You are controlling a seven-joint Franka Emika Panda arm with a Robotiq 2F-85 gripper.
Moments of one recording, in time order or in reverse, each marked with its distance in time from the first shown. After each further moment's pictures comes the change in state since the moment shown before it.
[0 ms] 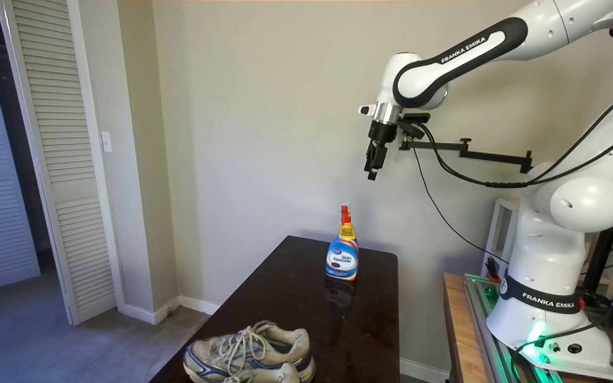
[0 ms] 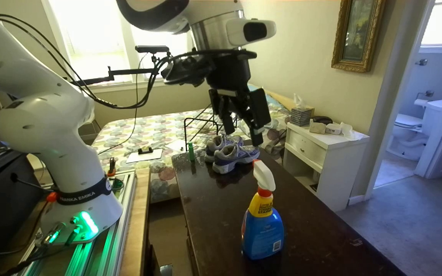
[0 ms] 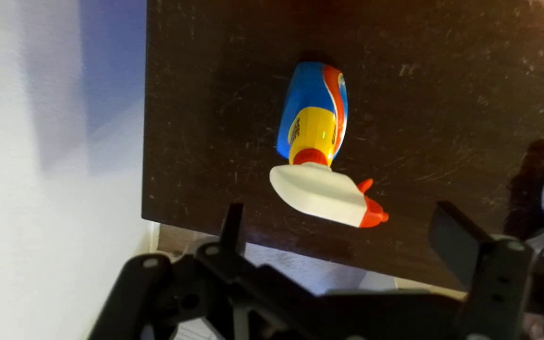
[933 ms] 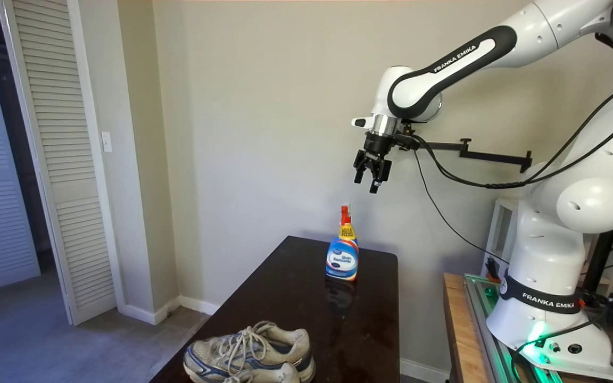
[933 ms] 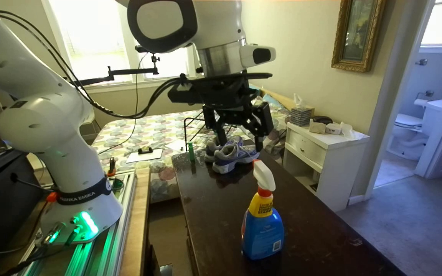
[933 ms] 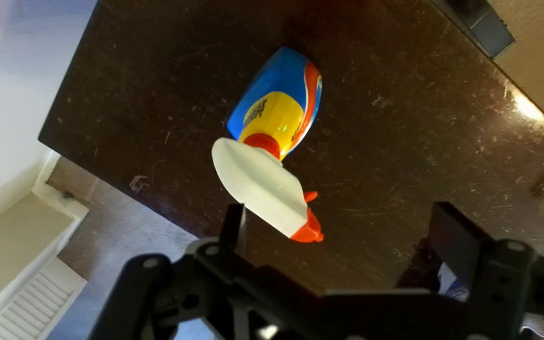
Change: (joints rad) arm 0.074 0.045 -0.042 -0.038 0.067 0.049 -0.429
